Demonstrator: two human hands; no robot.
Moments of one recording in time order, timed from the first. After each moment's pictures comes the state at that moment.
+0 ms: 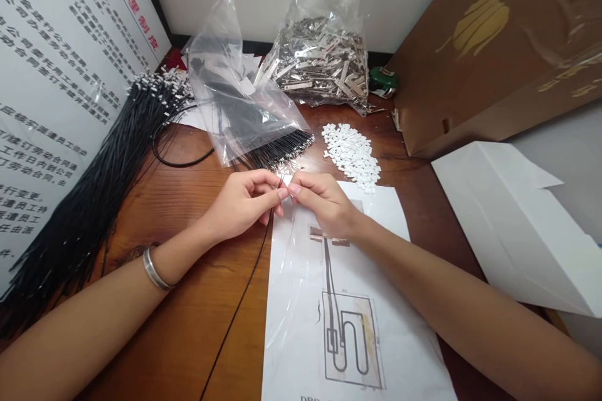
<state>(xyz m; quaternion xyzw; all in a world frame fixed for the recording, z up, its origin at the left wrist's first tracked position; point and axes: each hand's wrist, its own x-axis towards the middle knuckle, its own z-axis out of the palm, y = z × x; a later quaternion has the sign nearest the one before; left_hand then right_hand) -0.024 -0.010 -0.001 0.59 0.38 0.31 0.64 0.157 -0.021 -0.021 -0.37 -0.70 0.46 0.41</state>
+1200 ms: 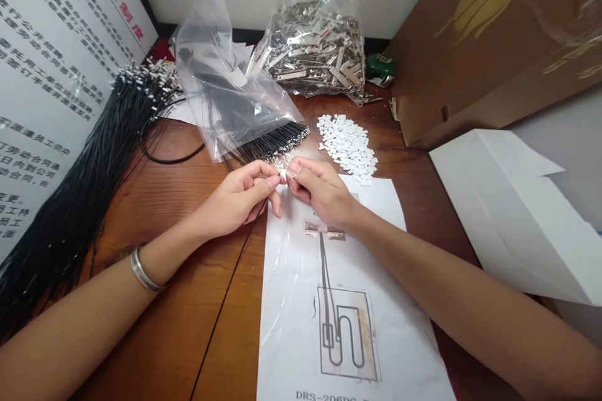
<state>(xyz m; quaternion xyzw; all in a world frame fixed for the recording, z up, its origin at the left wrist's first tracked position) -0.022 -0.007 -0.001 0.60 0.34 0.26 0.68 0.155 -0.016 -0.022 -0.35 -0.58 0.57 0.46</state>
